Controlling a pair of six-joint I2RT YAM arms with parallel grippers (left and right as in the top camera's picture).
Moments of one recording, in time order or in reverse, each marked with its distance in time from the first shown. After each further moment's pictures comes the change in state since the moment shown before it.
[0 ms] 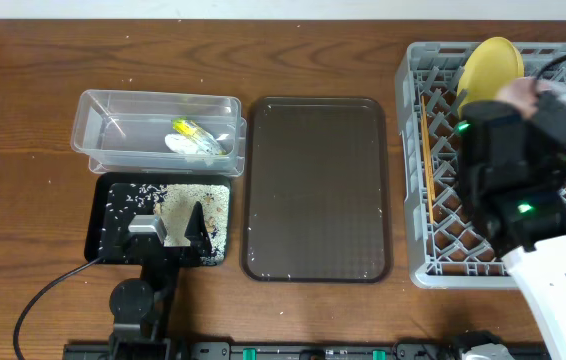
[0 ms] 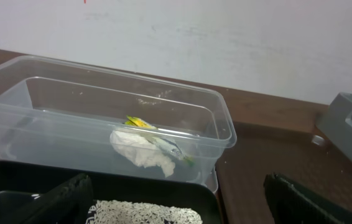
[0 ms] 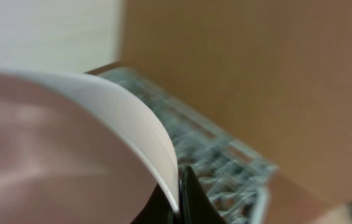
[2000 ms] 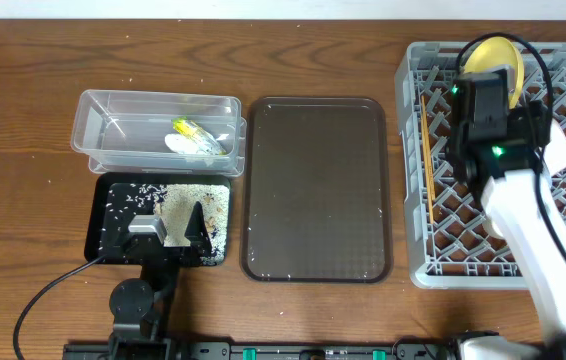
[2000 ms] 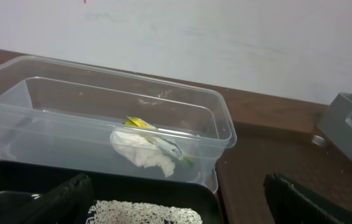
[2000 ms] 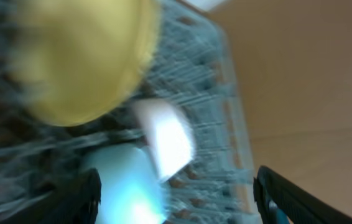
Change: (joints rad) left arm 0.000 0.000 0.000 0.000 0.000 0.000; right arm -0.017 0.201 0.004 0.039 -0.452 -0.609
